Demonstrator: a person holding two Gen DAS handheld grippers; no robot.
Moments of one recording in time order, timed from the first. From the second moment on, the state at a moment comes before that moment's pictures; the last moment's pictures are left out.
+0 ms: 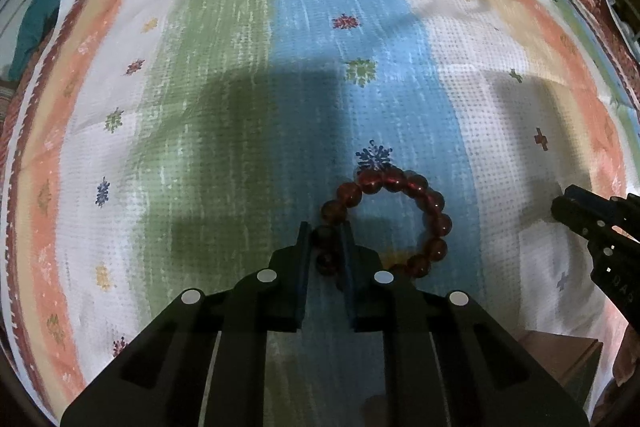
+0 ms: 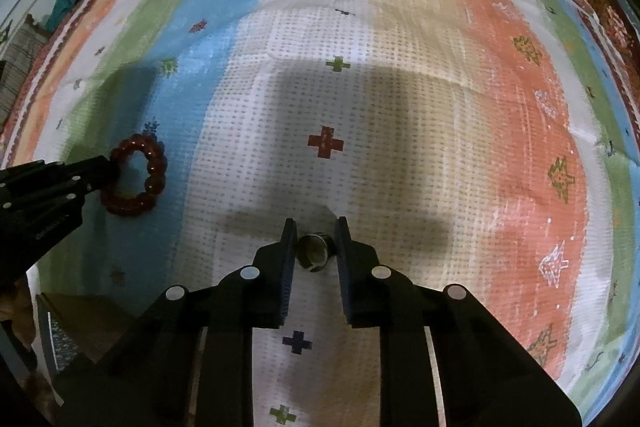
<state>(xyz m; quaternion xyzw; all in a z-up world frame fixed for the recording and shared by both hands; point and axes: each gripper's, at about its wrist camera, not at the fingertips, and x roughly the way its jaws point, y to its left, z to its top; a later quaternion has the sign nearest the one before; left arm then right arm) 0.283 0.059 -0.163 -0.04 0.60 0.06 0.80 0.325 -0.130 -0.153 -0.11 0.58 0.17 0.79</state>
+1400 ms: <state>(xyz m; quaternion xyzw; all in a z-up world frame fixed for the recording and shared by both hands) 0.240 0.055 -0.076 -0.08 0.54 0.04 0.84 0.282 -0.134 -0.090 -0.08 0.53 0.20 0.82</state>
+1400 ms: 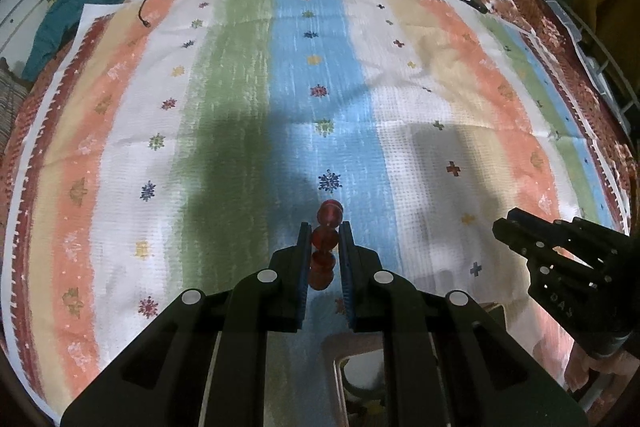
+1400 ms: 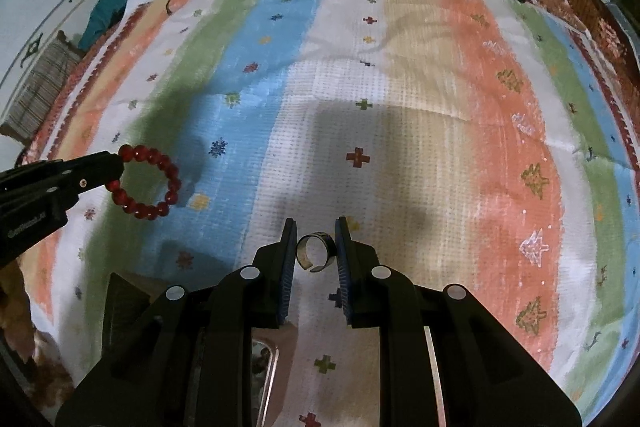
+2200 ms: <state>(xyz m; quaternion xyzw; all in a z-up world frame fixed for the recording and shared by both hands) 0.200 0.032 -0.037 -0.08 0.50 0.02 0.86 0.242 -0.128 -0.057 -0.09 0.49 0.22 0.84</state>
